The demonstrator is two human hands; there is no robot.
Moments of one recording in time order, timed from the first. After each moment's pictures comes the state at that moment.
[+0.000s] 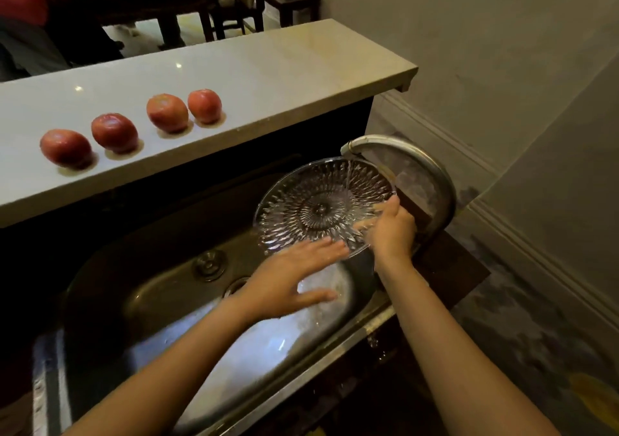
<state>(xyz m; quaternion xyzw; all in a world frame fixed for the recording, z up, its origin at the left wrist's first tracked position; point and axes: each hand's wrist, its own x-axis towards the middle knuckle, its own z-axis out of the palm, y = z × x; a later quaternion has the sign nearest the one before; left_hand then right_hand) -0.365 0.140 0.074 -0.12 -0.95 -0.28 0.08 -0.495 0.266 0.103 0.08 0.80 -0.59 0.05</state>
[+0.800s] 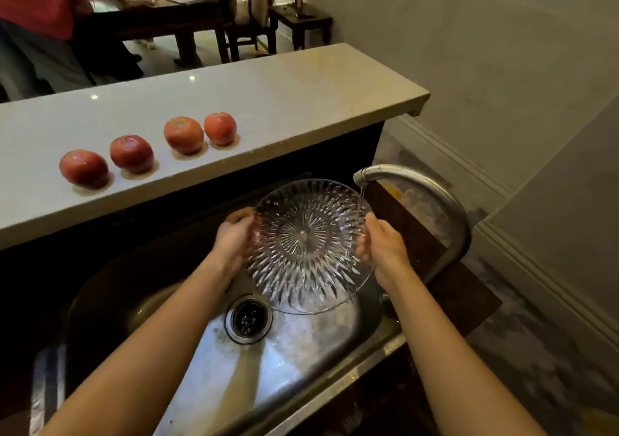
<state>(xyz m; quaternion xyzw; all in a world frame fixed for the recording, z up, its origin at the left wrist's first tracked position) -0.418 0.040 0.056 0.42 -0.51 -0.73 0.16 -0.519 0.253 0.085 0.02 0.73 -0.64 0.24</state>
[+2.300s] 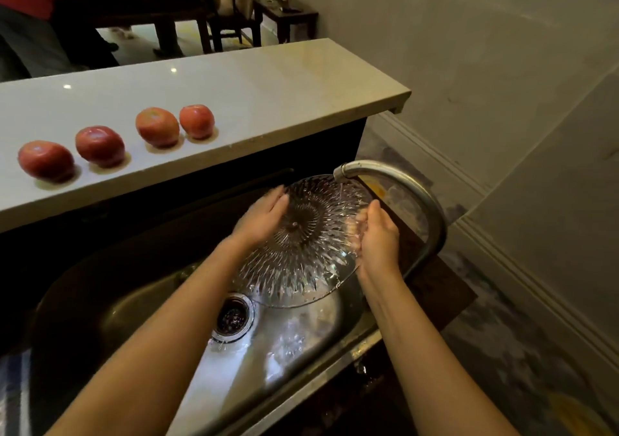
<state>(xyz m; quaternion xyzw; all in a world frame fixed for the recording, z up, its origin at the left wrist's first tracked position) -0.463 0.072 0.067 0.21 -0.88 -0.41 0.03 -0.495 0.257 0.124 0.04 0.61 -0.78 0.14</state>
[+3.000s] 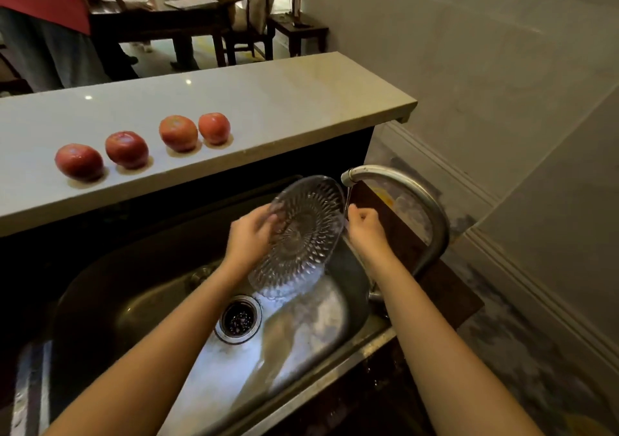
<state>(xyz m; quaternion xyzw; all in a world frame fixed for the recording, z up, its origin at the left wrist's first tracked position) -0.411 0.089 0.087 0.25 -0.76 -0.55 0.22 -0.522 0.241 0.114 -0.04 0.85 -0.48 0.21</state>
